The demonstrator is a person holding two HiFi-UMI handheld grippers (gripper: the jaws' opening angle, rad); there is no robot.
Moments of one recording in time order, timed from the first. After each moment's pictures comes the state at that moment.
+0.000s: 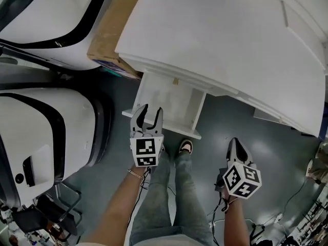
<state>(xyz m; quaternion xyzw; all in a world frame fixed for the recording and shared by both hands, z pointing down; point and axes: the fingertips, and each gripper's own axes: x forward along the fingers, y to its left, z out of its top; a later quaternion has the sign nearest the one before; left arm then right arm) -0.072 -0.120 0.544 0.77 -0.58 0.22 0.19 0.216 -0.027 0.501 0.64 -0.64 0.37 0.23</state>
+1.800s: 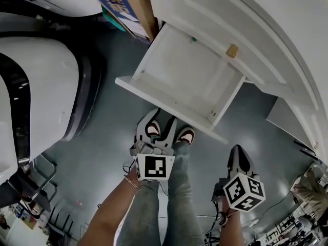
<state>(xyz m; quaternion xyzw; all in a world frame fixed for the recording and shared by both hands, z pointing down) -0.074 -0.030 0.692 0.77 -0.56 0.24 0.16 0.166 0.010 0.660 0.58 -0.63 0.40 0.31</state>
